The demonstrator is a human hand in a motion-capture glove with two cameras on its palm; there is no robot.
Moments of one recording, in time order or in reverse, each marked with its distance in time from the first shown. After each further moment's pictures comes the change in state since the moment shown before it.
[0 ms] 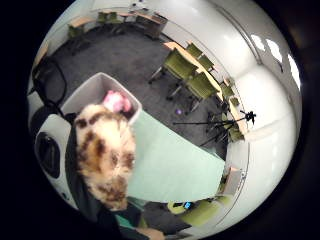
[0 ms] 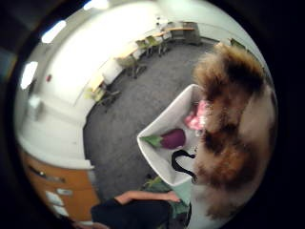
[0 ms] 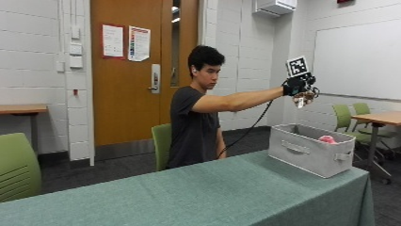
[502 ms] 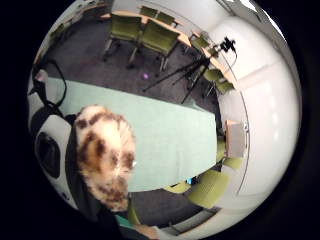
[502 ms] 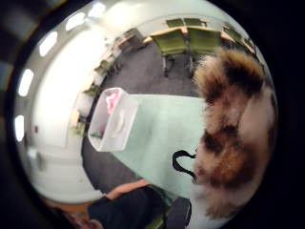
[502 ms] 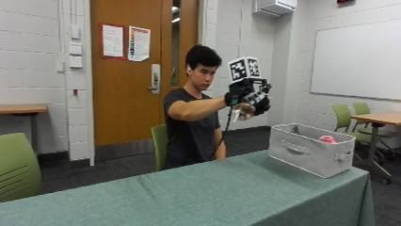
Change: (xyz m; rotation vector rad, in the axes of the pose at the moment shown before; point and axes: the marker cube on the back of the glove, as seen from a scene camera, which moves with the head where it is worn) arm 0.314 0.210 -0.039 -0.045 0.149 0.289
